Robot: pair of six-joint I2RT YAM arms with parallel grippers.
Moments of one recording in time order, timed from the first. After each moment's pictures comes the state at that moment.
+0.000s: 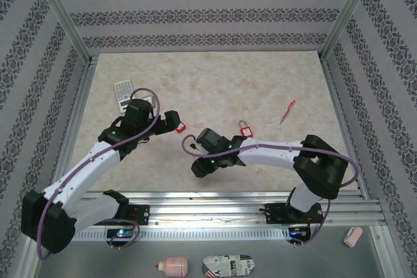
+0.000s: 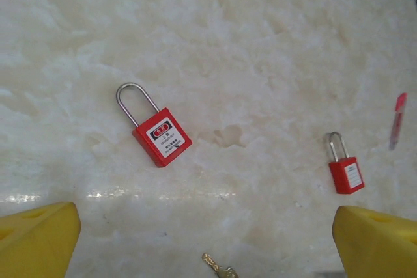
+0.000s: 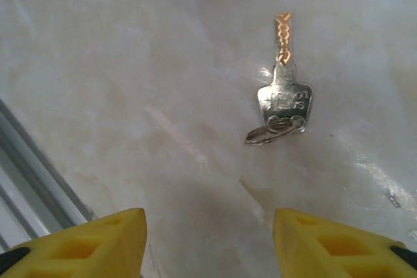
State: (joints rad) left arm -0.42 1.04 0.80 -0.45 0.03 -0.65; right arm 1.00 1.62 0.90 -0.38 -0.21 0.40
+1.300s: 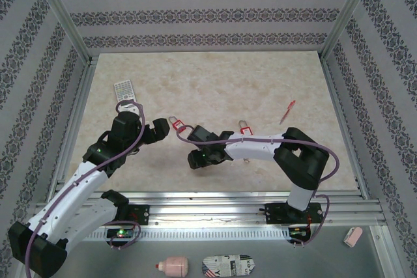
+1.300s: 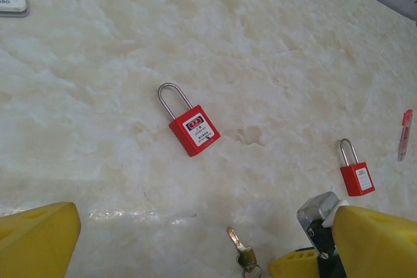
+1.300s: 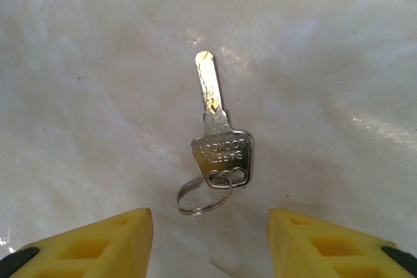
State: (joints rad) left arm -0.42 0.82 0.72 -0.55 -0.05 -0.66; right arm 1.00 1.77 1.03 -0.42 -0.09 0.66
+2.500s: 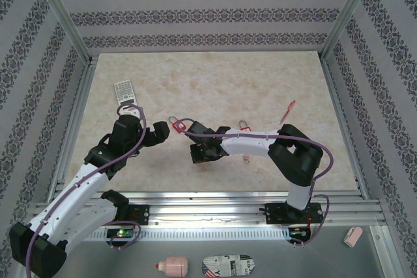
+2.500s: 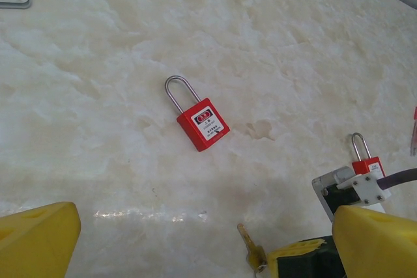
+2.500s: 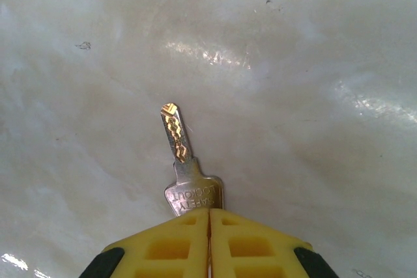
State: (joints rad) left arm -0.42 0.81 0.66 -0.51 -0.06 -0.64; right arm 0.97 1.83 1.10 -0.46 -0.06 0.77
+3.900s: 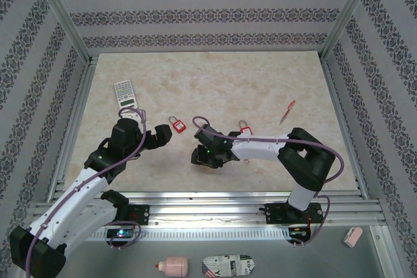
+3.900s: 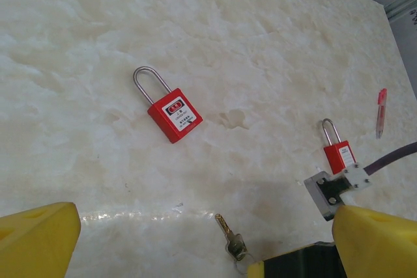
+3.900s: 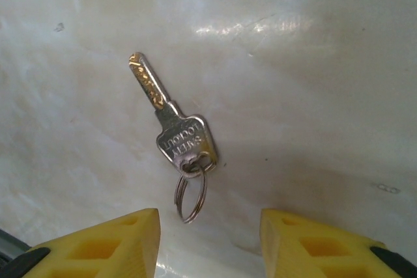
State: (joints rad) left arm -0.42 0.76 0.60 -0.45 0.03 -0.63; right arm 0.95 1.73 0.94 -0.32 -0.20 1.10
